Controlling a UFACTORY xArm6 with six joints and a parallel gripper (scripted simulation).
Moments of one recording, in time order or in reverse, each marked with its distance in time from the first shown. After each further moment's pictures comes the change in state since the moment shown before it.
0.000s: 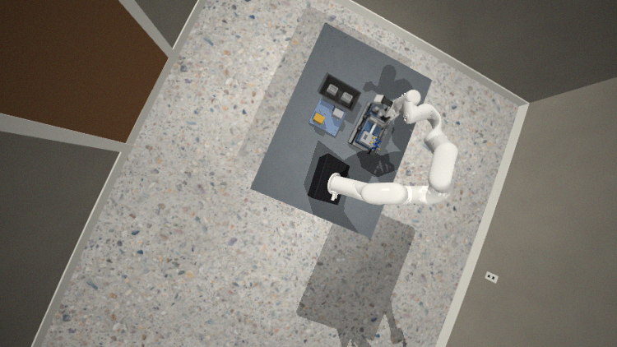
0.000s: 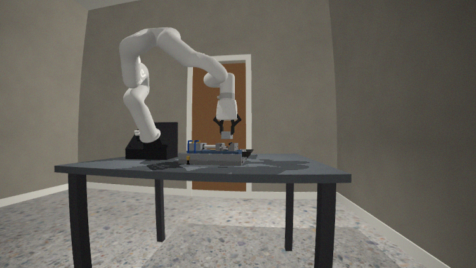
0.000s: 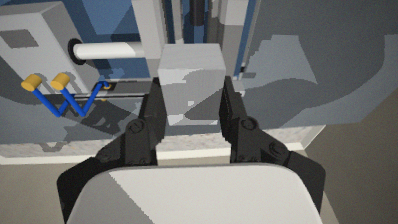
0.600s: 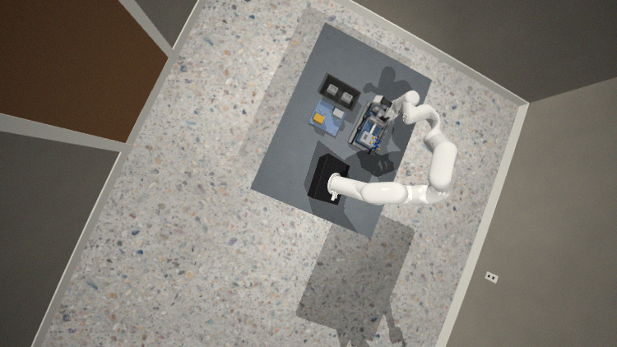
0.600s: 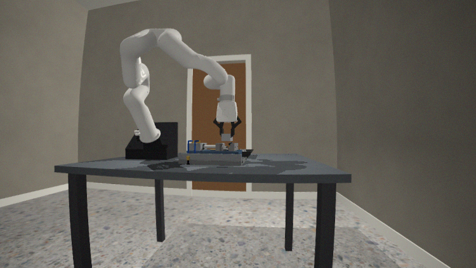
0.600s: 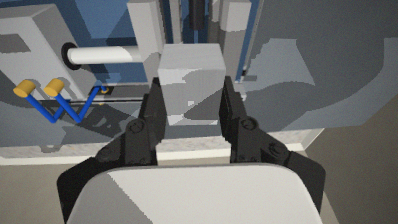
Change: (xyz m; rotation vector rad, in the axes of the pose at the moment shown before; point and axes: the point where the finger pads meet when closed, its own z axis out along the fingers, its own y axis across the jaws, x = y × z) arm -0.001 0.001 0.010 0.000 0.000 0.000
